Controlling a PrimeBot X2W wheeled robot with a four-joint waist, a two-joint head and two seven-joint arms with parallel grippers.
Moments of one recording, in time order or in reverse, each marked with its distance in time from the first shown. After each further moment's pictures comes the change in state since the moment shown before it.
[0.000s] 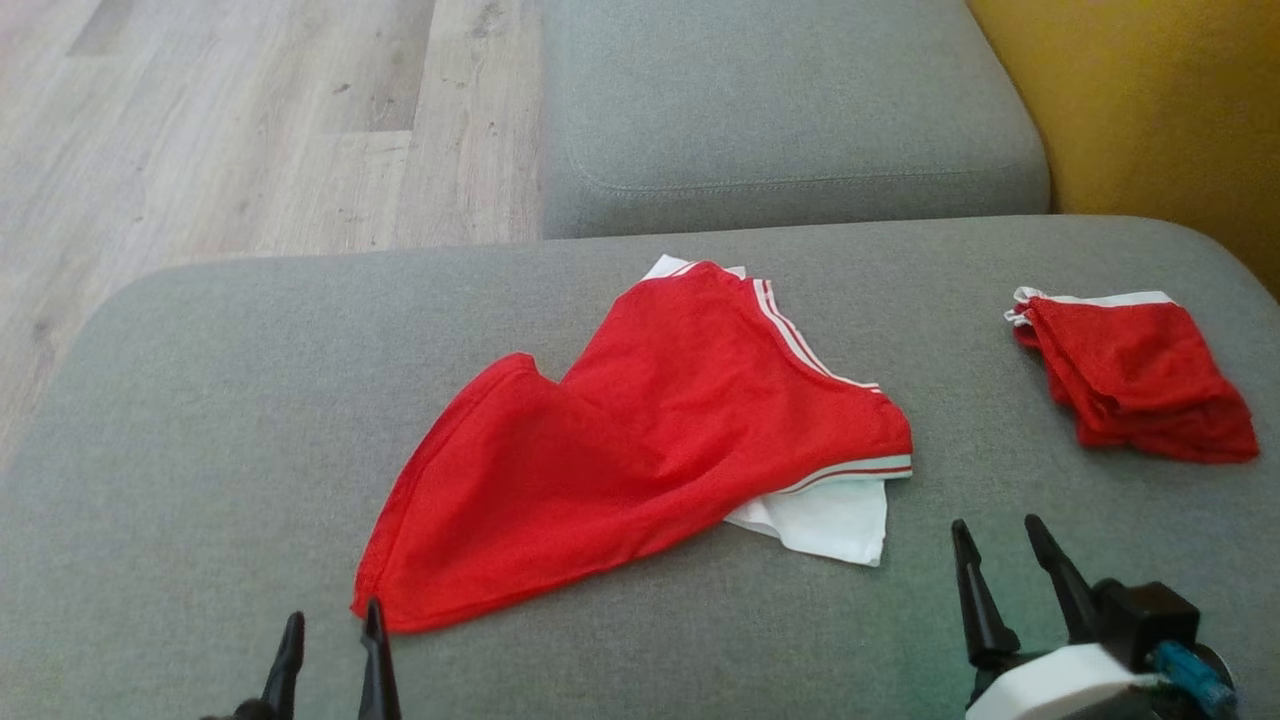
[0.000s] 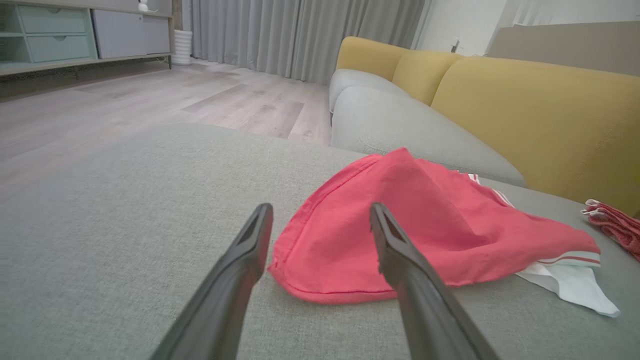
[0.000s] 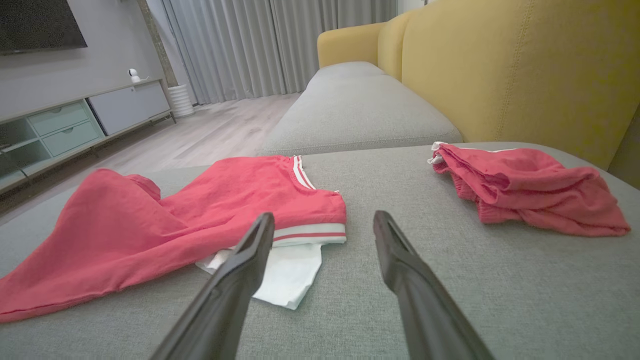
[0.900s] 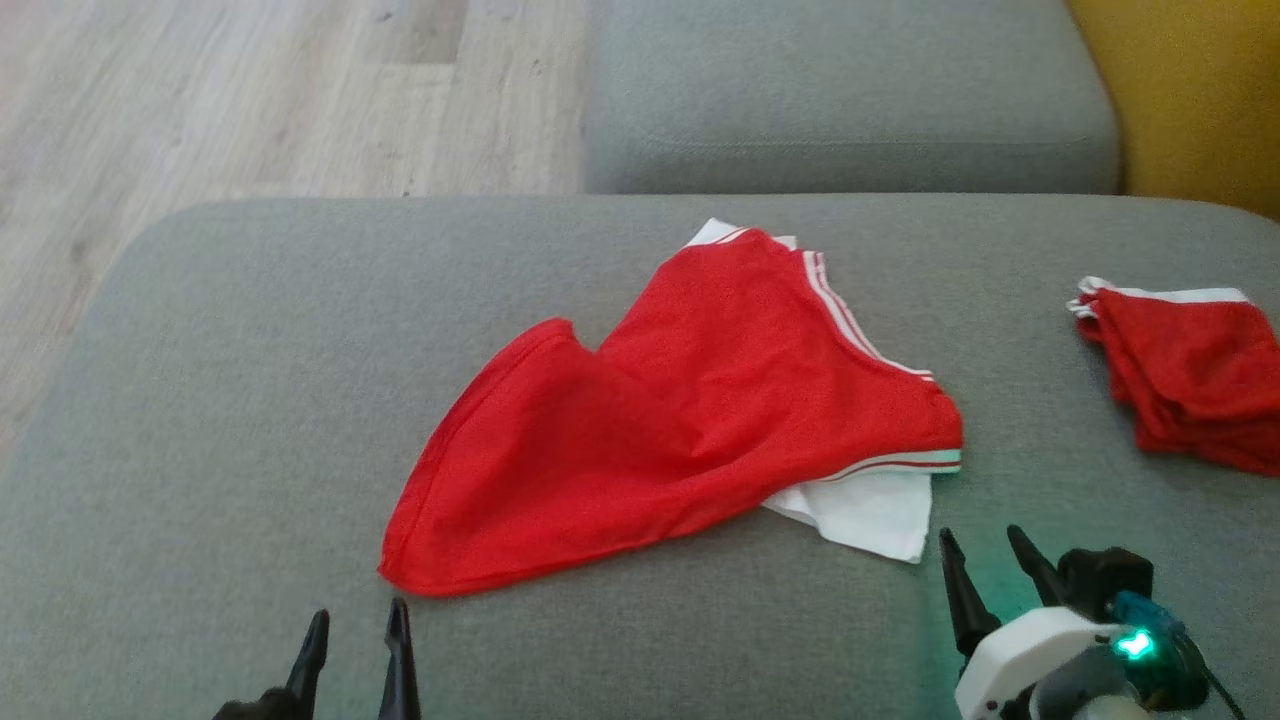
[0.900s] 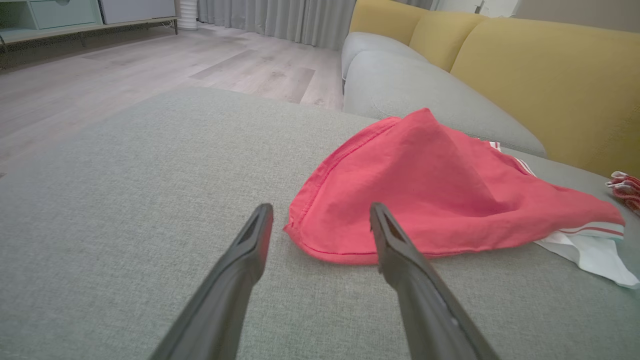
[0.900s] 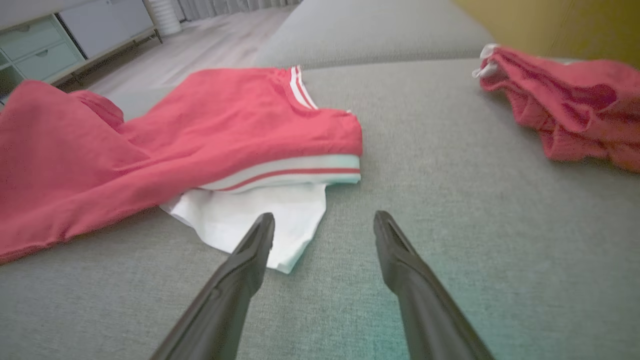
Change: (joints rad) left arm -0.002 0.022 -0.035 -0.025 0.004 0.013 0.068; right arm -0.132 0.000 -0.016 0.237 -0.019 0.000 0.072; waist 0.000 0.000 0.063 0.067
